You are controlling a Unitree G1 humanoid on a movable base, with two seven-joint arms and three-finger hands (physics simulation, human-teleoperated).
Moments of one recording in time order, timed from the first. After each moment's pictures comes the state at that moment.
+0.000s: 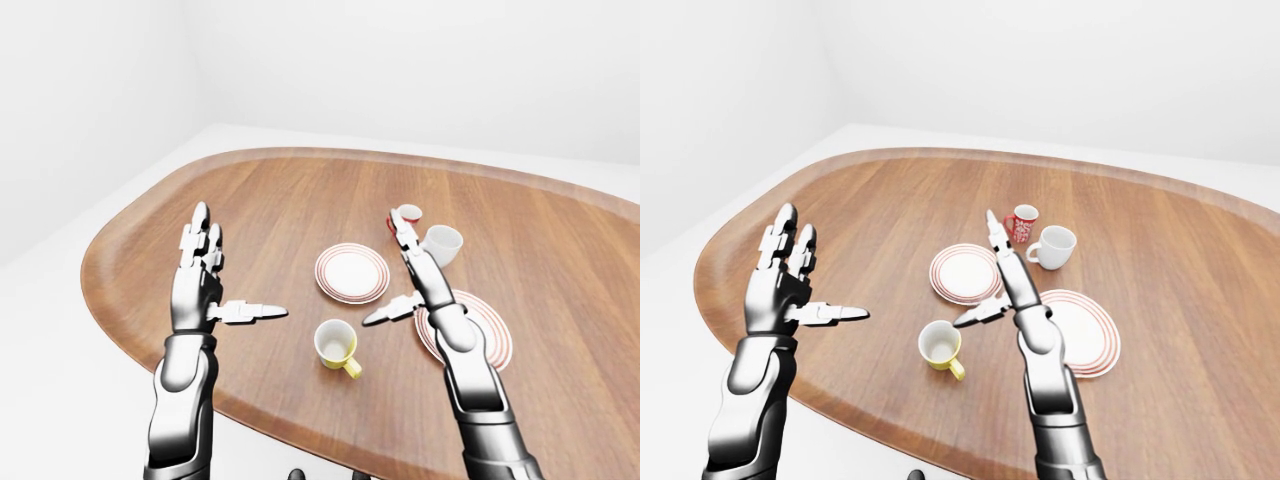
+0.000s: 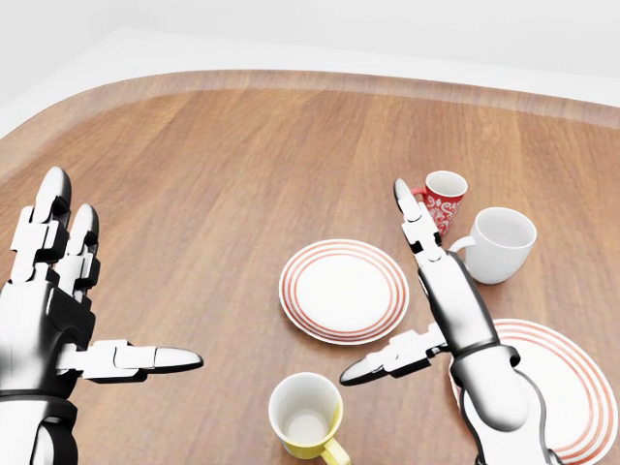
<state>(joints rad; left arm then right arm) -0.01 0.05 0.12 -0.36 -0.05 0.09 -0.07 -0.15 -0.07 -0.01 -0.12 -0.34 0.09 0.21</state>
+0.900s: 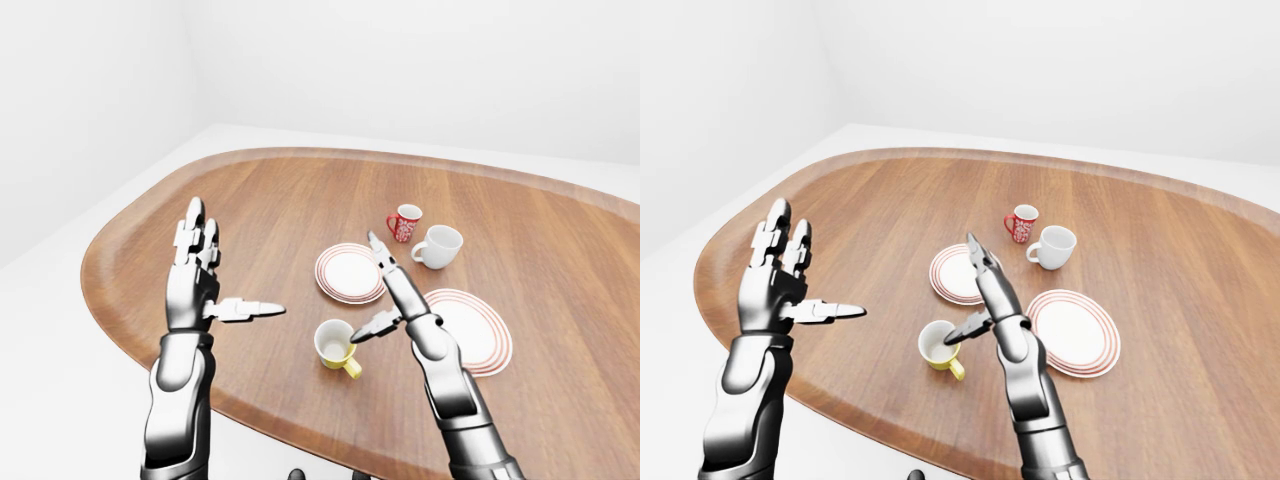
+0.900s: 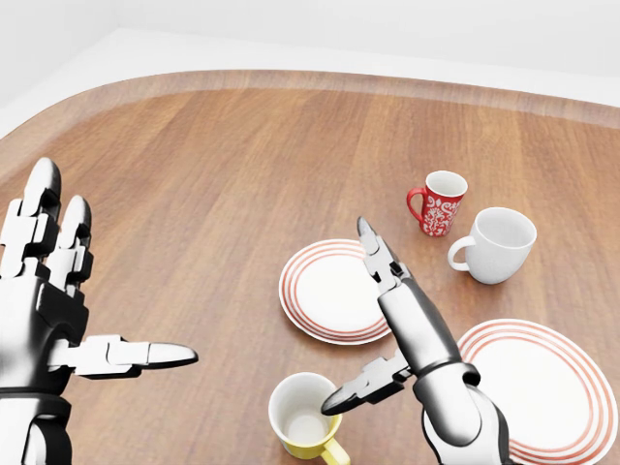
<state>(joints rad) -0.02 0.06 0.13 -0.38 -0.07 0.09 -0.08 -0.13 -0.03 0.08 -0.03 -0.54 0.09 0.18</state>
